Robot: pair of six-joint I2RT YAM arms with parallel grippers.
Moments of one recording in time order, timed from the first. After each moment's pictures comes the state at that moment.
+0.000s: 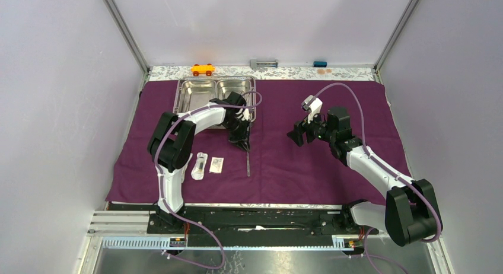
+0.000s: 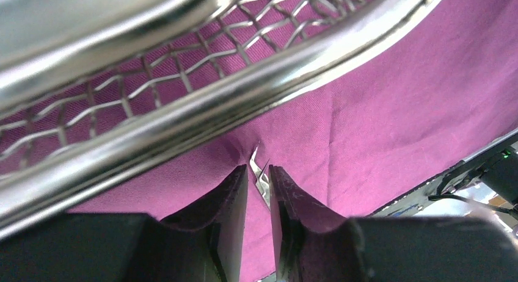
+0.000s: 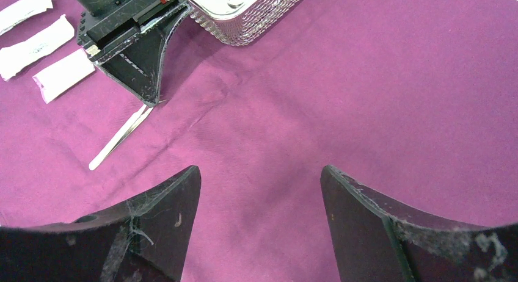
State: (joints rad) left arm -0.49 2.00 1.37 -0.71 0.41 -0.36; right arm 0.31 1.22 0.64 0.12 -0.49 -0.13
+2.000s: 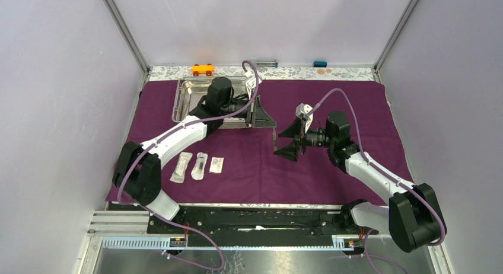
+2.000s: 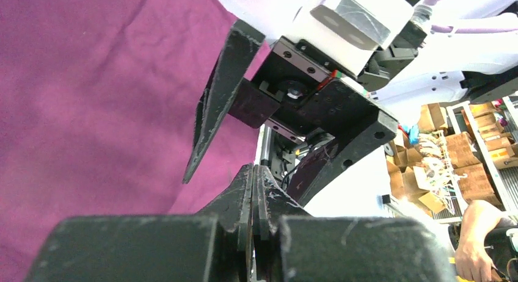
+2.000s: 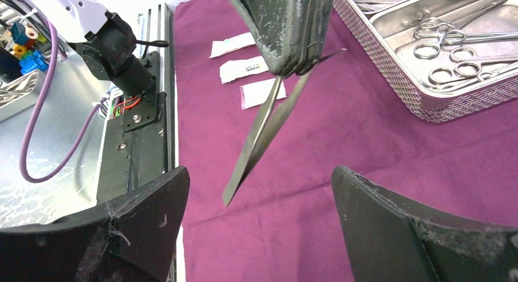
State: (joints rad) left arm -0.55 1.56 1.16 0.13 1.00 -0.51; right arm 0.38 1.17 0.58 0.35 -1.00 0.07
